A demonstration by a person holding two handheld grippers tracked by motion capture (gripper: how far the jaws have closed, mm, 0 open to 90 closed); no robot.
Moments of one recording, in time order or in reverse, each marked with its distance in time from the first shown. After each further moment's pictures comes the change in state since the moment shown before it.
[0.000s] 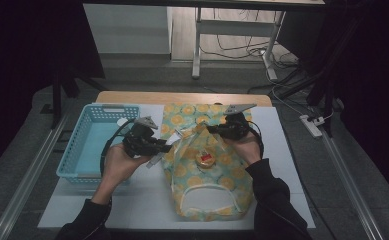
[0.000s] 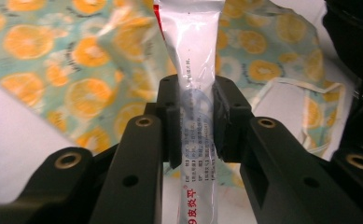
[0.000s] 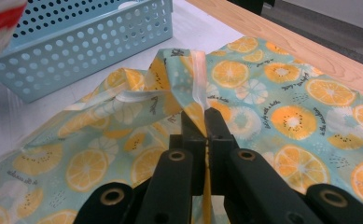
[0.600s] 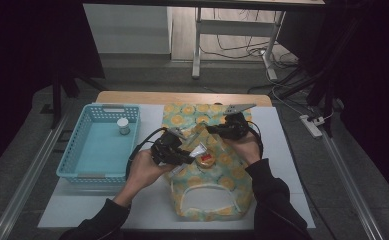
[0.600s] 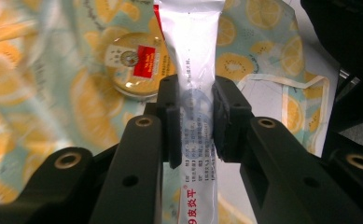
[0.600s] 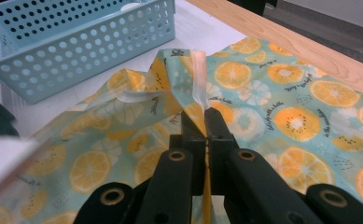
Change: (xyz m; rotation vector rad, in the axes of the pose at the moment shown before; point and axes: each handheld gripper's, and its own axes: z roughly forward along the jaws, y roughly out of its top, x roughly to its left) left arm -0.029 0.021 0.063 0.087 -0.093 0.045; right arm 0.001 0.001 0.001 -0.006 0.011 0.000
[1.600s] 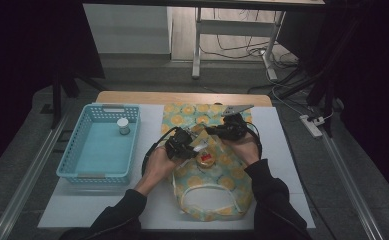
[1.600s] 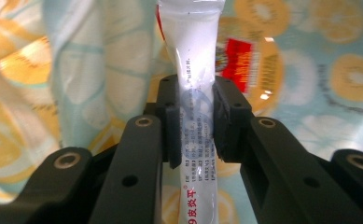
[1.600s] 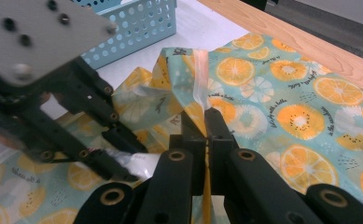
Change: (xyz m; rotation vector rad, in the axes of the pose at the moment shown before) left arm 0.044 0.006 0.066 0.079 0.185 -0.056; right arm 0.001 -0.002 0.005 0.020 -0.003 -0.008
